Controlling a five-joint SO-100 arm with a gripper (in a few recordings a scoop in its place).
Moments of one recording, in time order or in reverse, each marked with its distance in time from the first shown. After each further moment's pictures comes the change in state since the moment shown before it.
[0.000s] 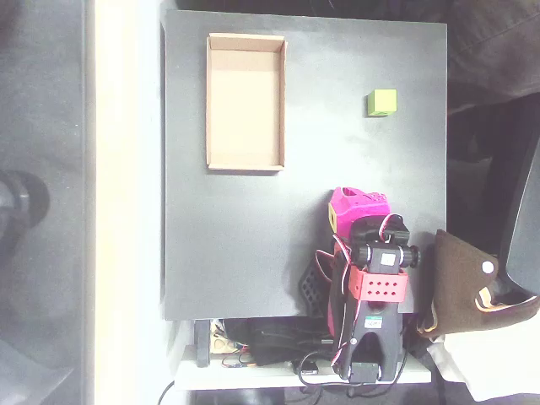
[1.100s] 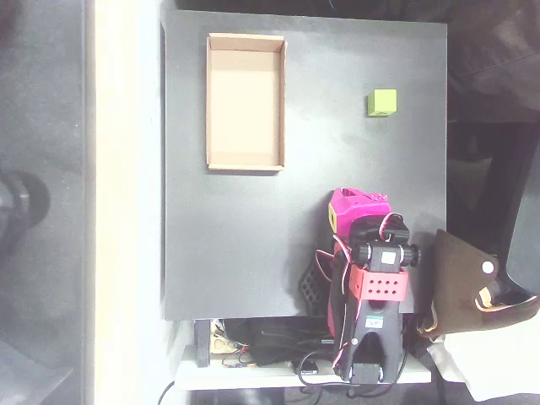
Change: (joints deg) arm 0.0 -3.3 -0.9 -0.1 0.0
